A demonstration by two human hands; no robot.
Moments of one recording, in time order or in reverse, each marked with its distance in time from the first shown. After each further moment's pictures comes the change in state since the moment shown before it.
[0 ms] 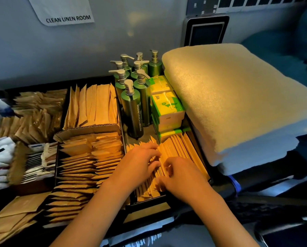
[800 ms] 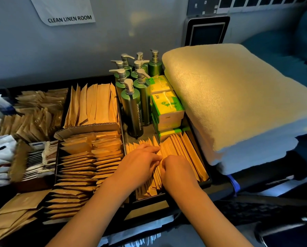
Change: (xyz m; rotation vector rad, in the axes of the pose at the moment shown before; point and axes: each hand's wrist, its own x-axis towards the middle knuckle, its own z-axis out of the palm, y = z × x) left_hand 0.000 -0.003 0.011 0.115 -0.037 0.074; right_hand 0.014 -0.011 0.008 -0.198 0.008 0.060
